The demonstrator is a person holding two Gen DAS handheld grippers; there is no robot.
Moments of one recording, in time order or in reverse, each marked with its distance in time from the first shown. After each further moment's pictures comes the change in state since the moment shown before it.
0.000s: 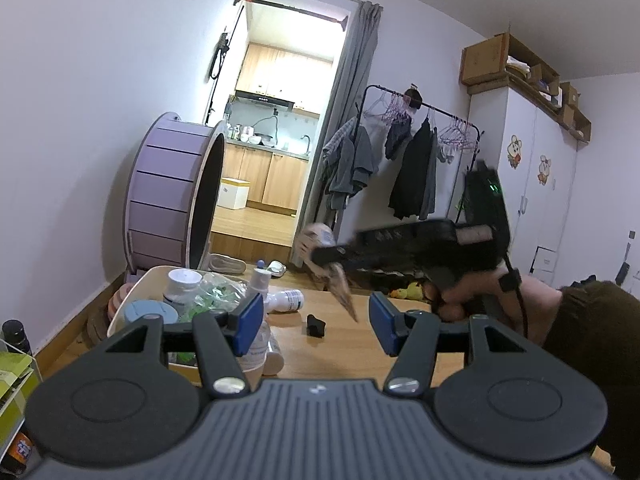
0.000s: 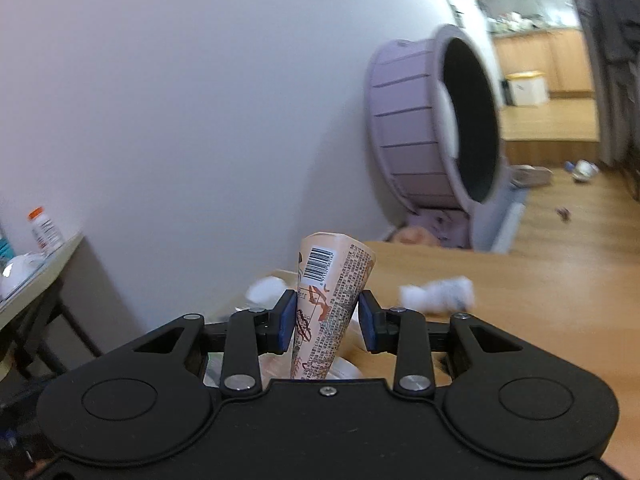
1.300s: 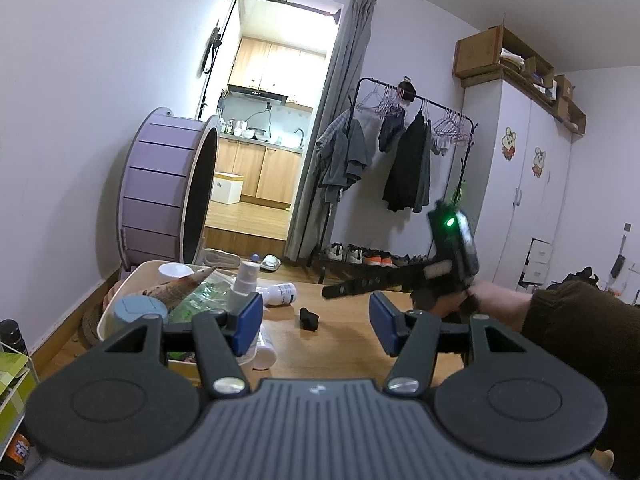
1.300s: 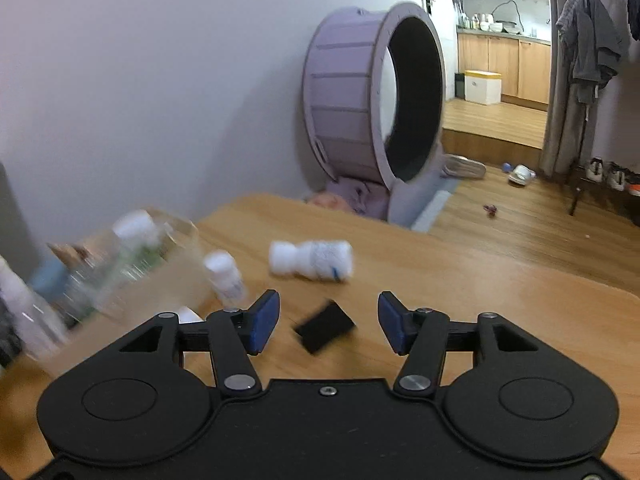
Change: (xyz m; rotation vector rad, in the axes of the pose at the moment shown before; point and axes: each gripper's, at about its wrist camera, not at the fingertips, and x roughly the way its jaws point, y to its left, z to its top) left arm 0.007 -0.006 0.000 0.019 0.029 -0.020; right arm 0.034 -0.066 -0.024 -0.117 0.133 -0.276
